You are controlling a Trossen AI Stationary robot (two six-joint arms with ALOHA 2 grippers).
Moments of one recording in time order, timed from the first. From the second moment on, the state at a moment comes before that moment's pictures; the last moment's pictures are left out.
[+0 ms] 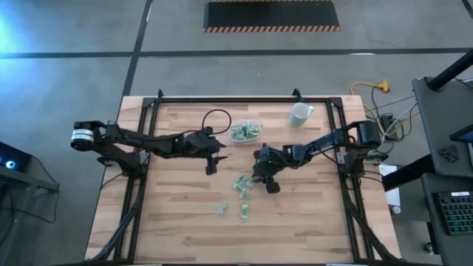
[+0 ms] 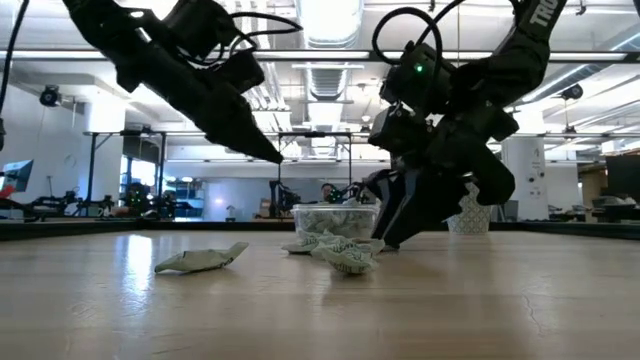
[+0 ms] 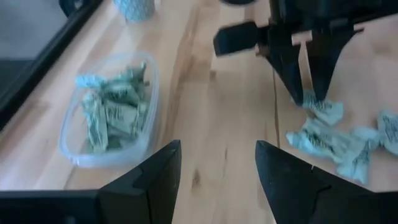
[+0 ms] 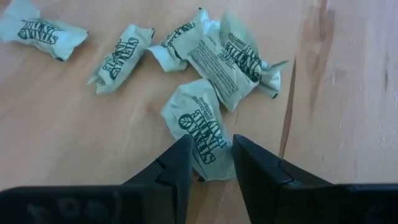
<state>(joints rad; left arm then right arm) 0.10 1.37 0.63 0.20 -0.11 0.06 -0.02 1.81 0.75 0.21 -0.26 -0.19</state>
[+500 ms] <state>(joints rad) 0.07 1.35 0.63 0.19 -0.11 0.06 -0.02 1.69 0.76 0.11 -0.18 -0.22</state>
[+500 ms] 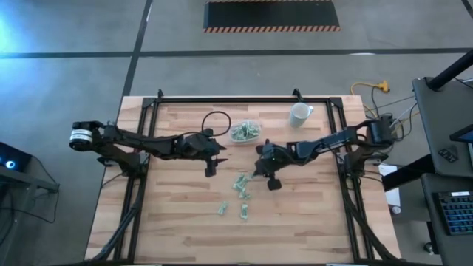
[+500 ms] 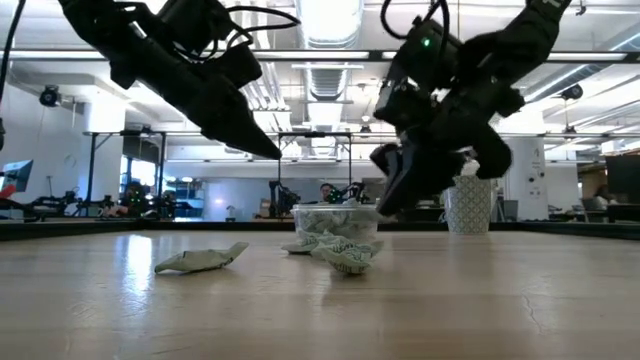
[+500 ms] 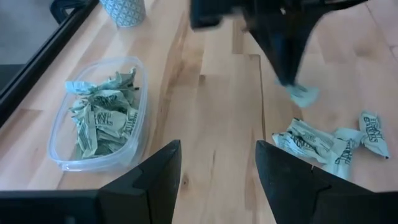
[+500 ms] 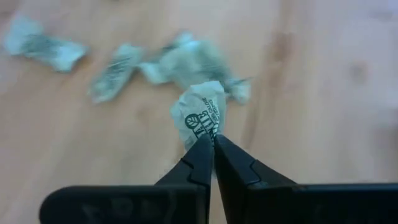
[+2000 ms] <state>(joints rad) 0.07 1.39 0.63 0.23 -0.11 0.06 -0.40 1.72 0.82 0.21 0.10 0.07</state>
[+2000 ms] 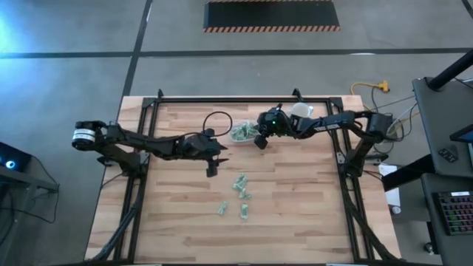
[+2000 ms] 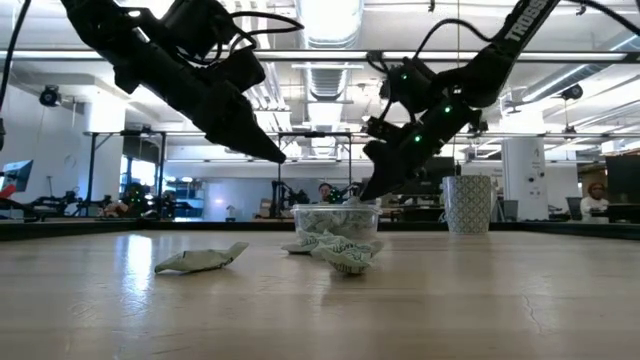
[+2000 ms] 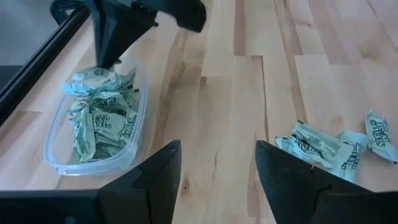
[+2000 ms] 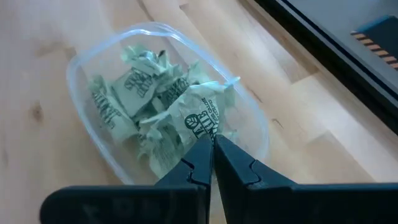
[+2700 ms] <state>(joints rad) 0.07 1.38 0.63 0.22 -0.11 0.06 -0.41 1.75 0.84 0.15 0.10 -0.02</state>
